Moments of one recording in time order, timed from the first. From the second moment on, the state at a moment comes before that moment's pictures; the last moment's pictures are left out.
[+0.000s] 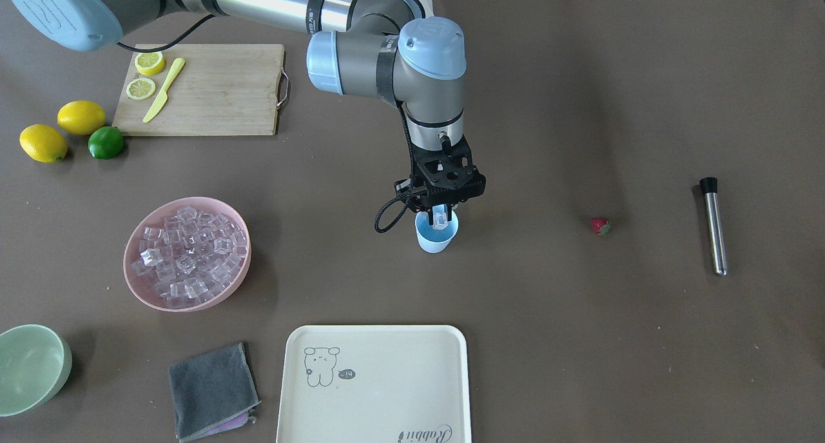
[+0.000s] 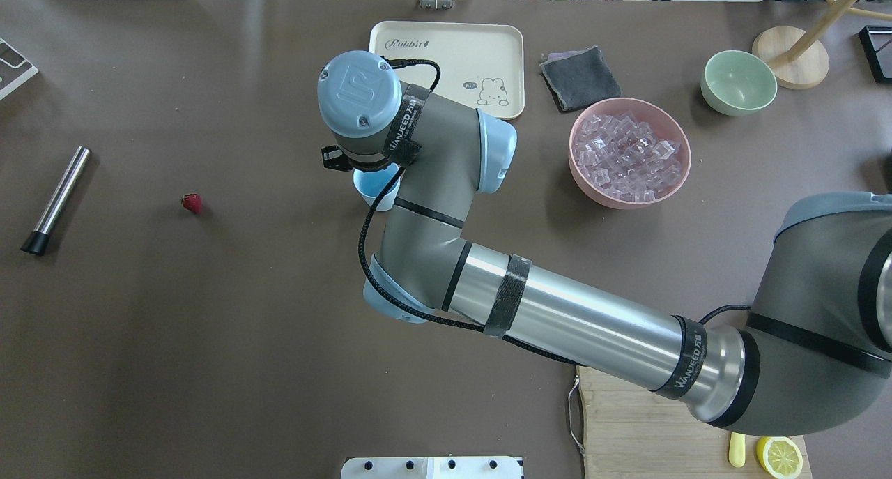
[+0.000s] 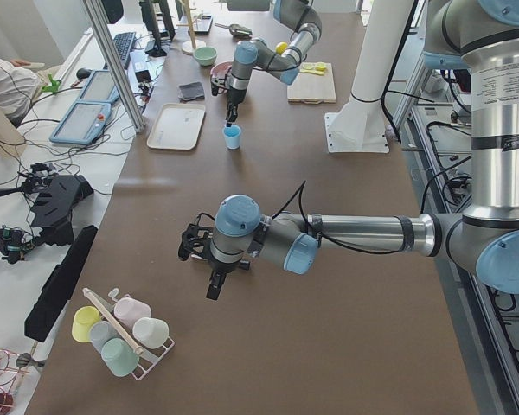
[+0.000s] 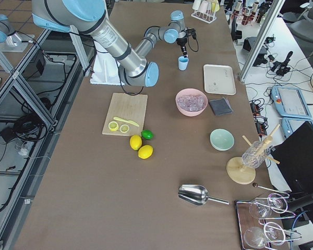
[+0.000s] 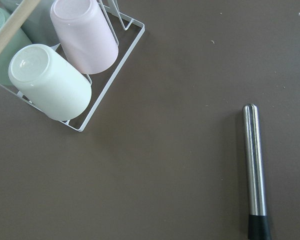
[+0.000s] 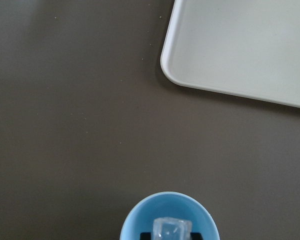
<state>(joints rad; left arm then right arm) -1.56 -1.46 -1.68 -1.96 -2.33 -0.12 0.52 -0.49 1.23 -1.42 1.69 1.05</state>
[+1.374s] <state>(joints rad) -1.54 -1.46 -1.68 -1.98 -2.33 -0.12 0.91 -0.67 1.40 -1.61 2.03 0.69</state>
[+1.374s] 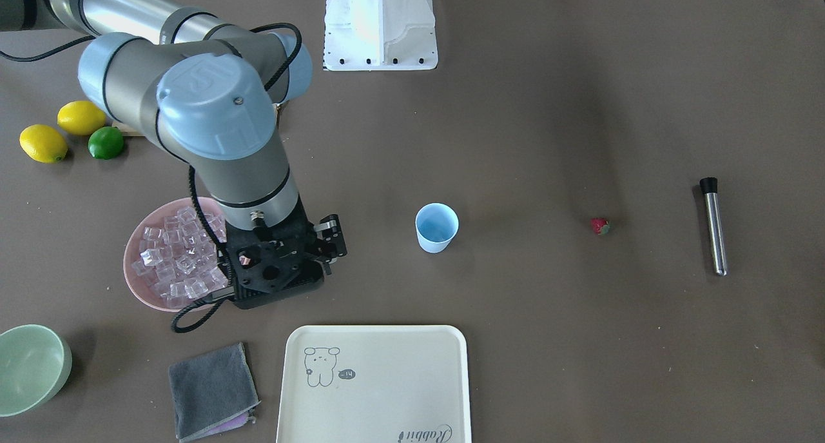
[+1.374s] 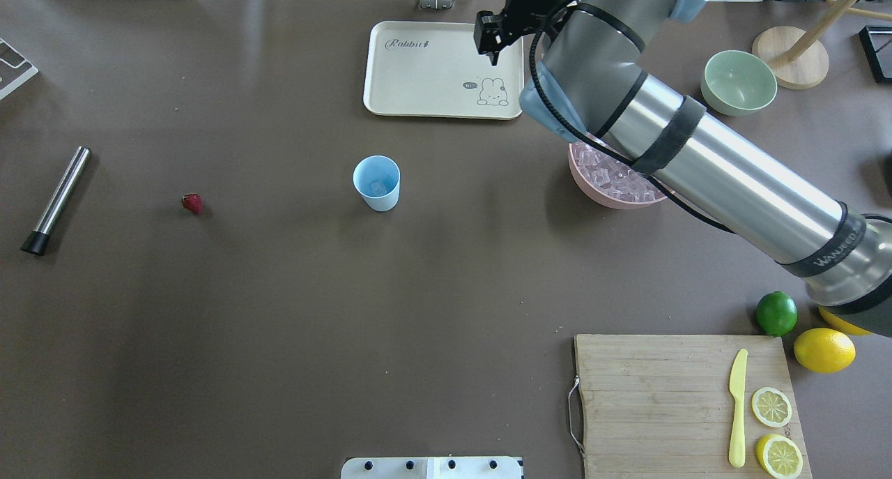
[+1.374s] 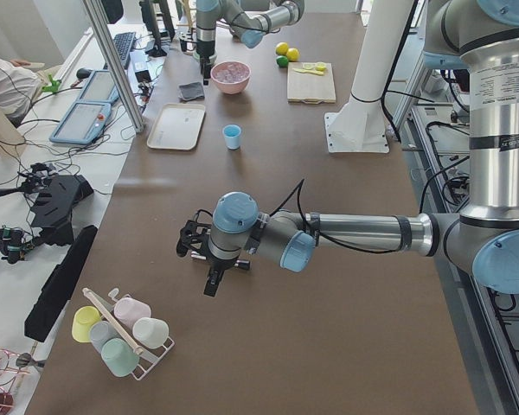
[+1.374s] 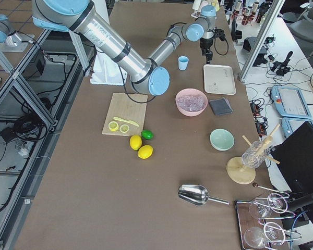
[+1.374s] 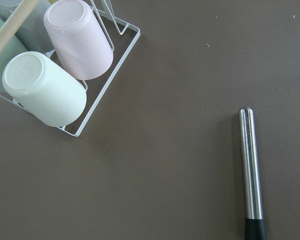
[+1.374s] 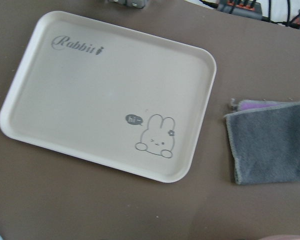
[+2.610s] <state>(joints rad) -1.51 -1.46 -1.68 -2.01 -2.33 -0.12 0.97 -1.08 1.67 -1.59 2.03 0.91</state>
